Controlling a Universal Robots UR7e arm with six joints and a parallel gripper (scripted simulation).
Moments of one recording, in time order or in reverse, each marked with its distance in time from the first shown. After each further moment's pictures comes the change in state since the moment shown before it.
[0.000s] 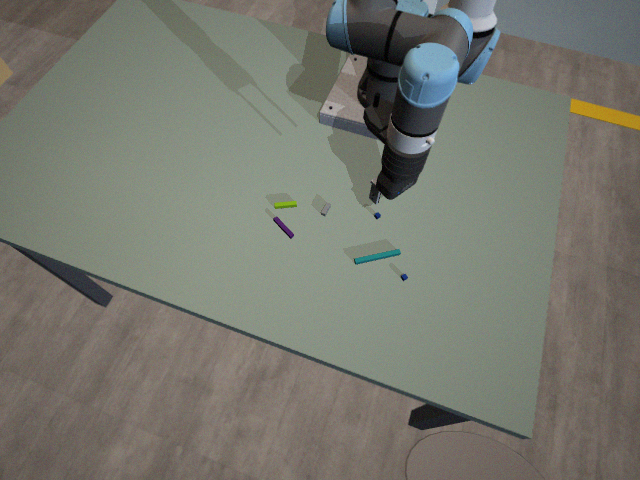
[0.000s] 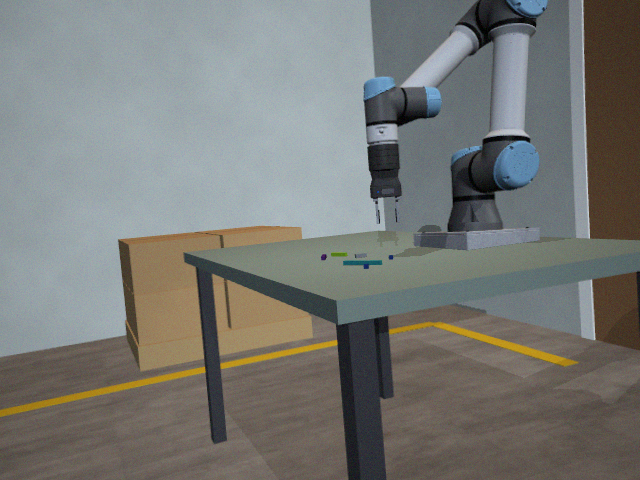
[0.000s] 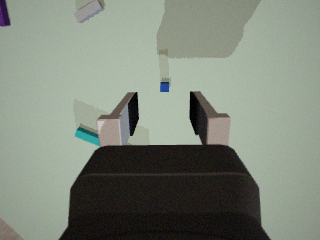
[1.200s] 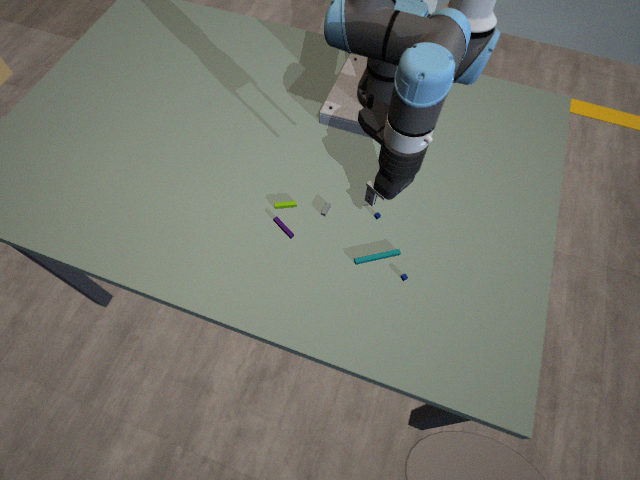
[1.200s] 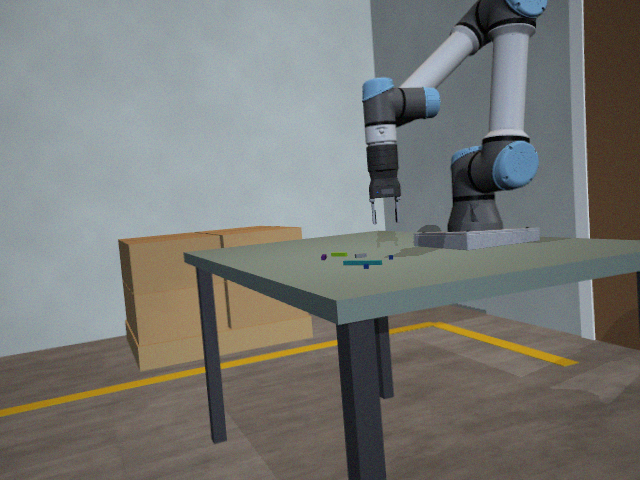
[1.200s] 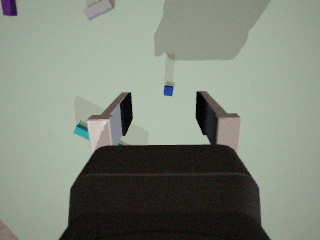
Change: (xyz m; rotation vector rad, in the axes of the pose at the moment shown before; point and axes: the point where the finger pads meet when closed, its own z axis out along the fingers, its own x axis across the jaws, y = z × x) arm -0.005 -0.004 0.001 0.000 0.002 -0.082
